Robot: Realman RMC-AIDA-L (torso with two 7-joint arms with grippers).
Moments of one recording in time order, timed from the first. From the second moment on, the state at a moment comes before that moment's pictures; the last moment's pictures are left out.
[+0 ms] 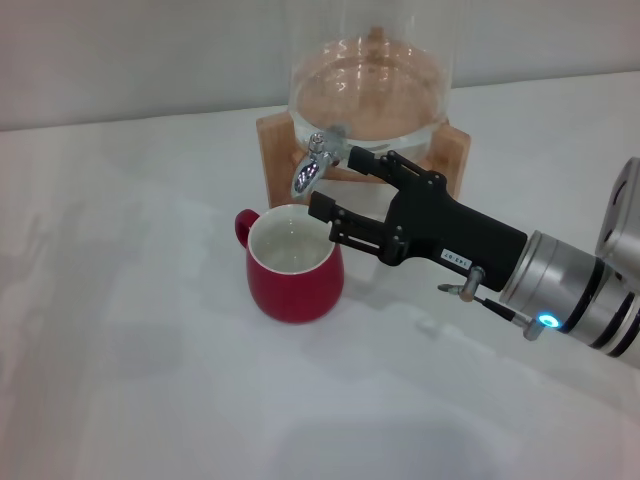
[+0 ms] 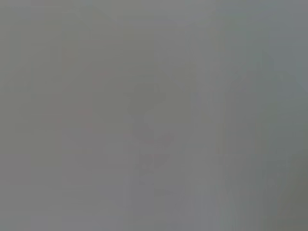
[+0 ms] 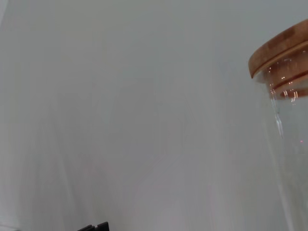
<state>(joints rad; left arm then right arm) -0.37 -2.08 1.47 0.27 0.04 1.09 -0.11 0.35 1.99 -2.08 -0.56 -0.12 -1.18 0.69</state>
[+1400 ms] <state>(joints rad) -0.37 -2.08 1.47 0.27 0.04 1.09 -0.11 0.28 1.99 -2.06 -0.59 -0.17 -1.28 0.71</state>
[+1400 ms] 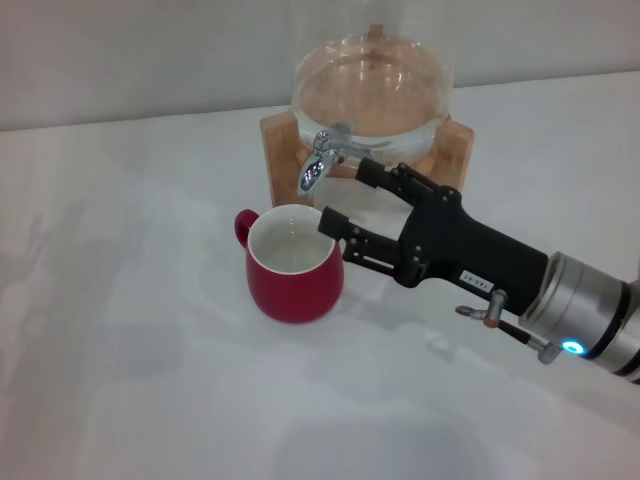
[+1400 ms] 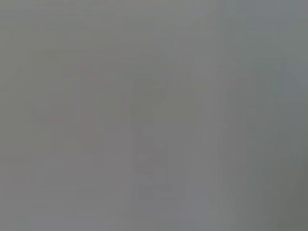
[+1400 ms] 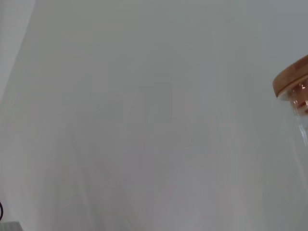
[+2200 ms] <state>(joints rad) -0.35 -2.09 1.47 0.27 0.04 1.09 -0.11 0.27 1.97 -1.85 -0.56 -0.17 -1.28 0.71</state>
